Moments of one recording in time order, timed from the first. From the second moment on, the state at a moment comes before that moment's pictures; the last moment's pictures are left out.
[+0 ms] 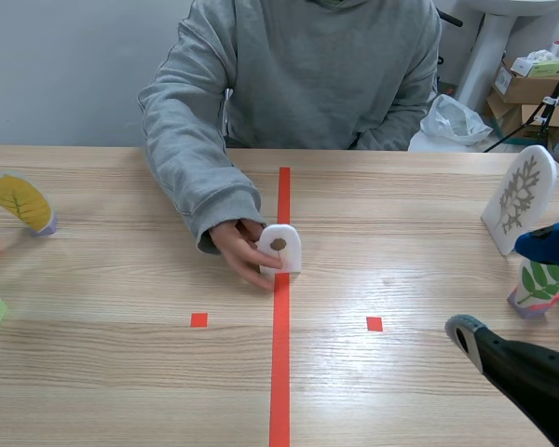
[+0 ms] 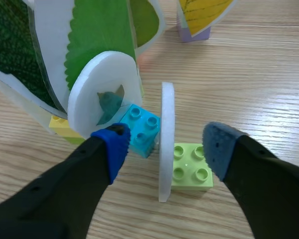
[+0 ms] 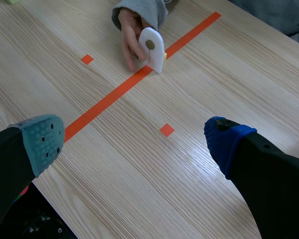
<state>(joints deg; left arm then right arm) 10.1 -20.2 -21.9 62.9 -8.0 -15.3 -7.9 -50.8 25.1 25.1 126.2 21.8 45.3 -8.1</state>
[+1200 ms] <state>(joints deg) 58.3 -20.9 -22.4 129.9 -14.7 -38.0 -1.5 -50.8 25.1 25.1 126.2 20.5 45.3 -8.1</state>
